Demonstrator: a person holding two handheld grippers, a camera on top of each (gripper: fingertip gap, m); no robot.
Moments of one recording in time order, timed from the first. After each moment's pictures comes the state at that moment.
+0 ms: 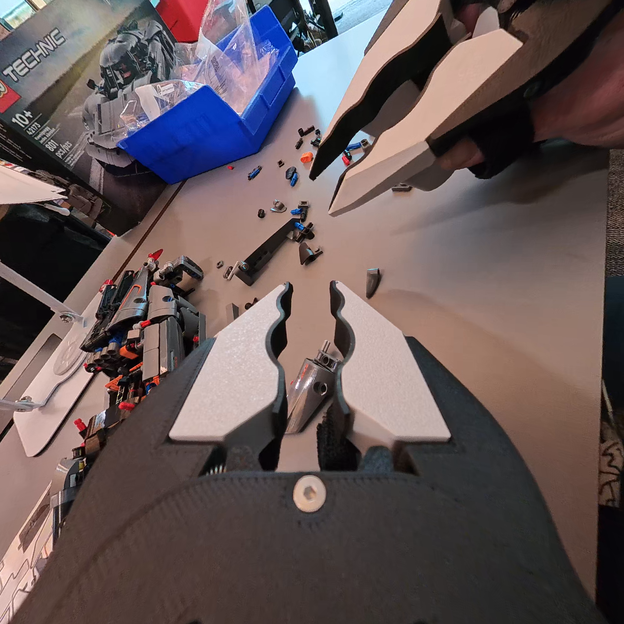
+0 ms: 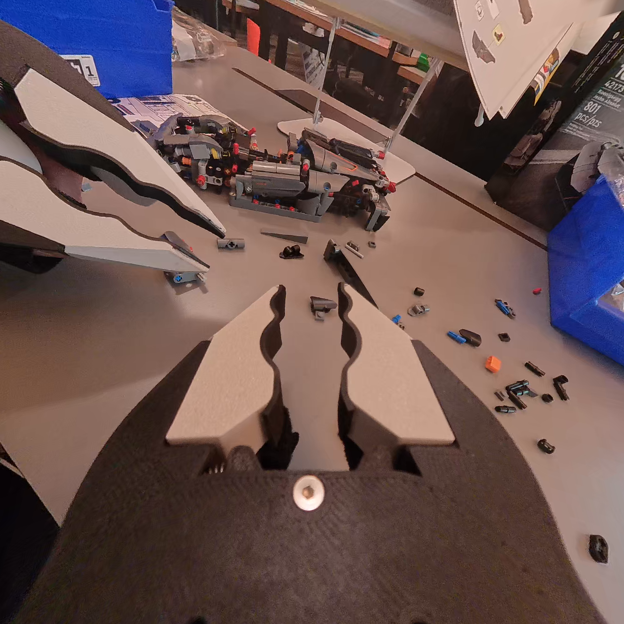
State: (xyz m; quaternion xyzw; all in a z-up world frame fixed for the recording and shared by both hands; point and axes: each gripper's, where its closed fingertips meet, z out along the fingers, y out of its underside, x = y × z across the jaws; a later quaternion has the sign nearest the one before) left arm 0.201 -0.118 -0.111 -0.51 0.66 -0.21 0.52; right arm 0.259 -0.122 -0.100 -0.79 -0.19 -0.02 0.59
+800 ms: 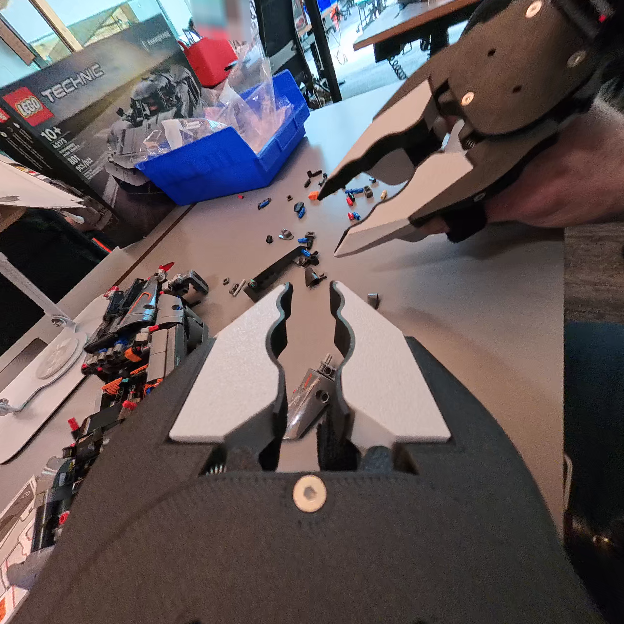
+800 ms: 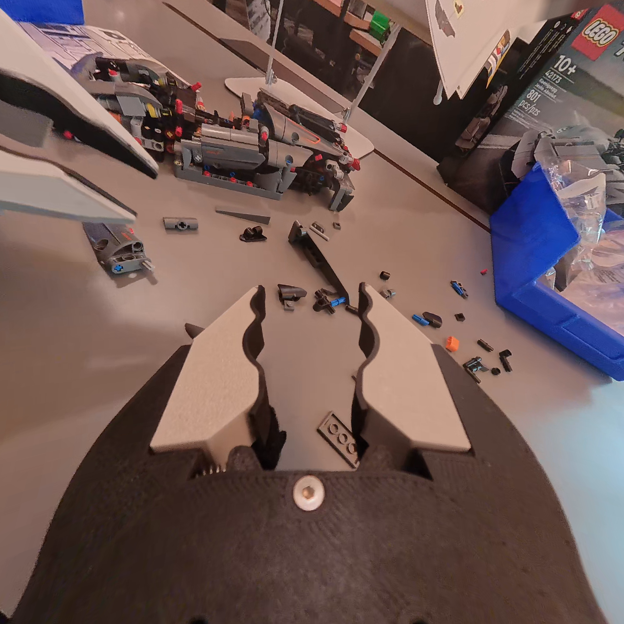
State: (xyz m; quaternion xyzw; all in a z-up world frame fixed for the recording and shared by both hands) left arm 0.195 -0.119 -0.088 -0.51 0.62 -0.27 0.53; right arm 0.276 -0.112 -0.109 -0.80 -0.17 -0.11 0.57
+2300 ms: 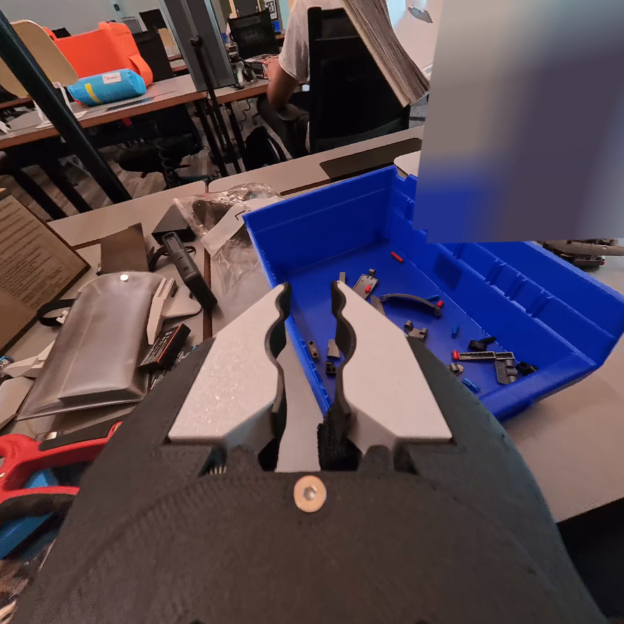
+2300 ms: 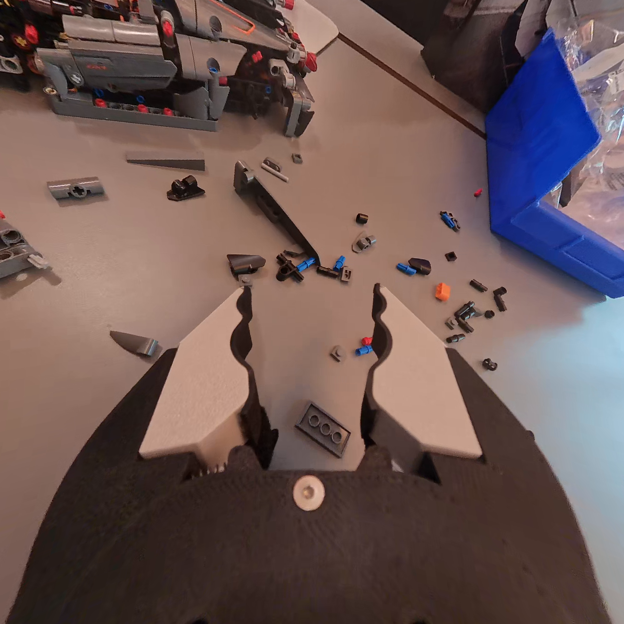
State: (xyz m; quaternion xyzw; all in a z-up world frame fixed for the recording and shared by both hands) left arm -0.282 0.083 -0.009 -0.75 0.29 -0.13 0.58; right arm 0.311 -0.100 -0.138 -0.86 -0.08 -0.14 0.48
